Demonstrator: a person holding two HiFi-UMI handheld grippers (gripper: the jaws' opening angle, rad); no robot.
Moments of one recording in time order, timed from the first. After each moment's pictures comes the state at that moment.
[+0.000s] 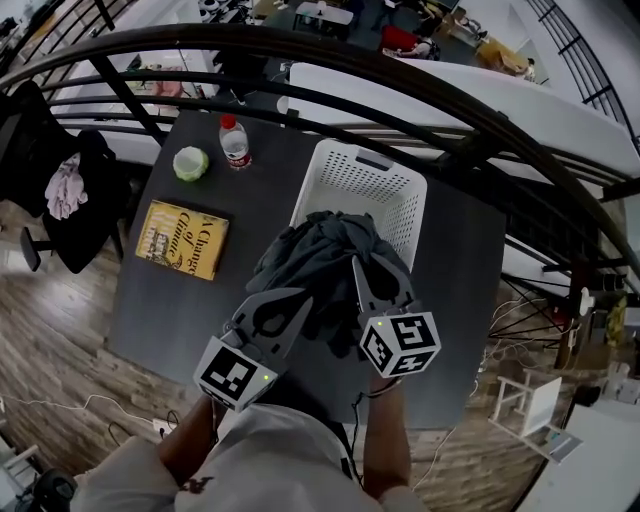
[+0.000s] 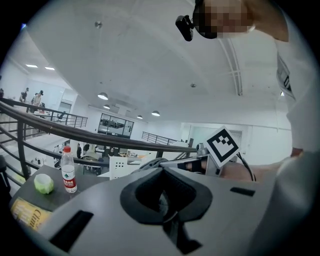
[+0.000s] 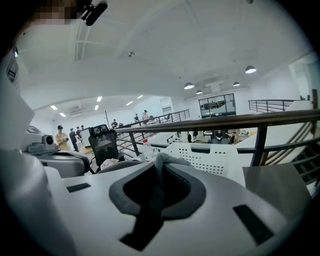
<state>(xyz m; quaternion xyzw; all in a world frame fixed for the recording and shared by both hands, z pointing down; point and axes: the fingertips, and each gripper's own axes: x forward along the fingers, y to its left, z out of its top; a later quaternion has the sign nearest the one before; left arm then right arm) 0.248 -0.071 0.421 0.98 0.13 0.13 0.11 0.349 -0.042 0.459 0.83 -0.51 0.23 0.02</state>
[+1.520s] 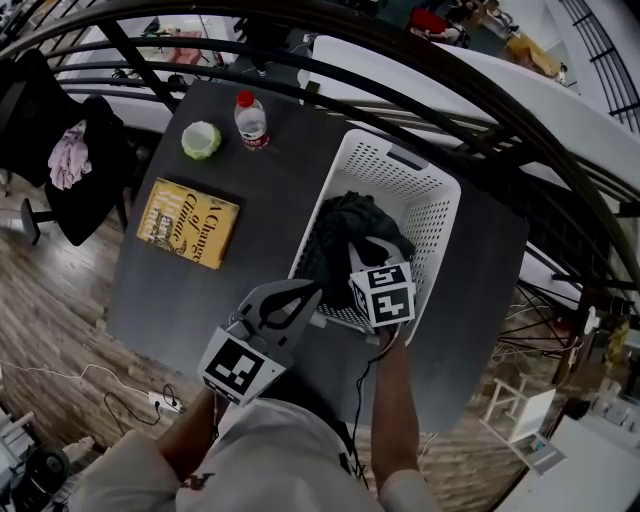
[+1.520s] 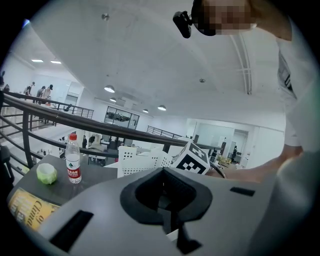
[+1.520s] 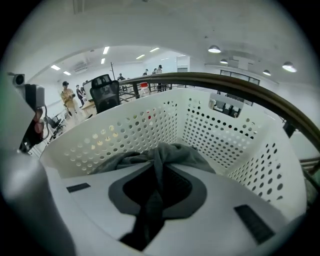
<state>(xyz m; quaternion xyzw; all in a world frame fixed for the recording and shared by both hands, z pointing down) 0.265 -0.099 0.459 0.97 0.11 0.17 0.13 0.371 -0.087 0.609 0.73 -0.53 0.37 0.23</state>
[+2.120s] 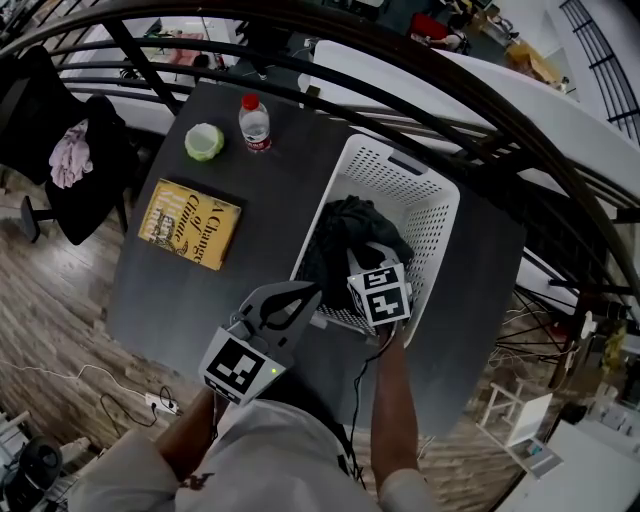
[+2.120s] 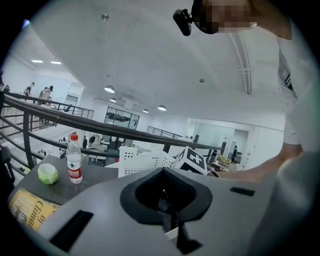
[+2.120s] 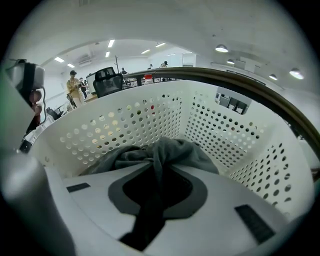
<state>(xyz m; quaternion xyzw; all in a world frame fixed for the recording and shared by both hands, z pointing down) 0.261 -0.100 0.458 0.97 0.11 0.16 0.13 0.367 -0.084 0.626 0.71 -0.54 0.37 0.26</state>
